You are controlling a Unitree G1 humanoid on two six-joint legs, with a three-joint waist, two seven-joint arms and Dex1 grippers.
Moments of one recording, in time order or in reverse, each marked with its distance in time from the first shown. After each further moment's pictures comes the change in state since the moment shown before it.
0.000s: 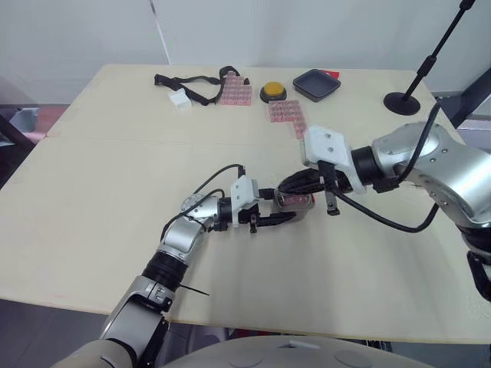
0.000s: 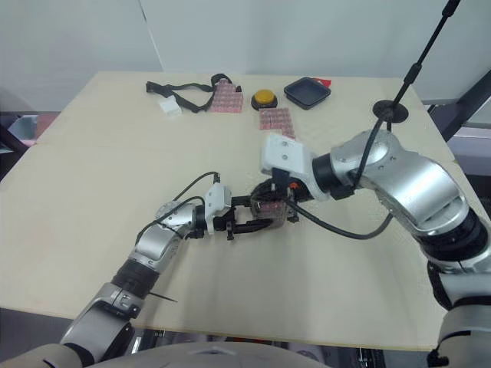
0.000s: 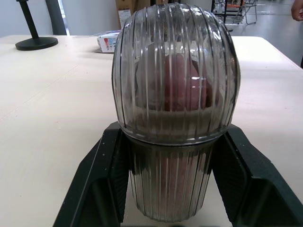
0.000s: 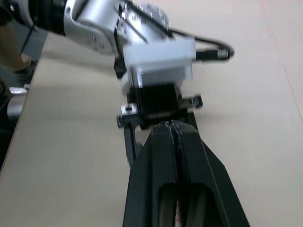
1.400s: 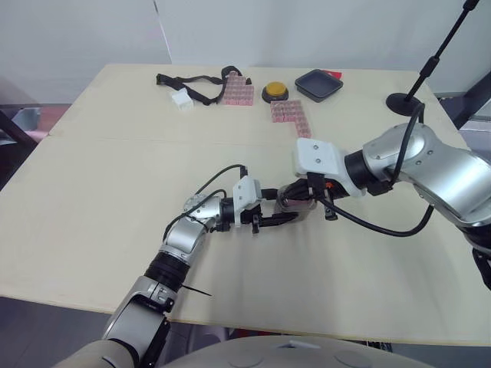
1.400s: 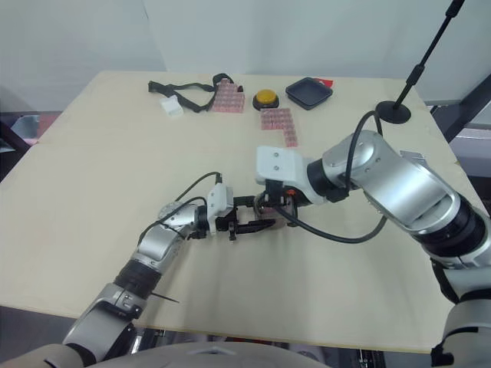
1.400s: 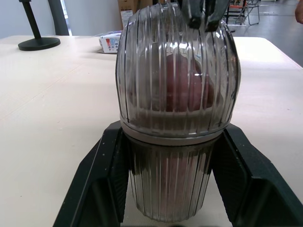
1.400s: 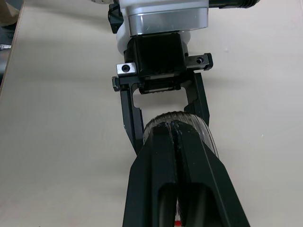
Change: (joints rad) left arm 0.001 -0.011 -0.002 0.000 0.012 -0.002 0.007; right arm -0.061 -0.097 0.149 -0.019 -0.116 0.040 0.061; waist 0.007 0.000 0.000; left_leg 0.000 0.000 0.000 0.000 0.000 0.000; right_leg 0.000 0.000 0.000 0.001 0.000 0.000
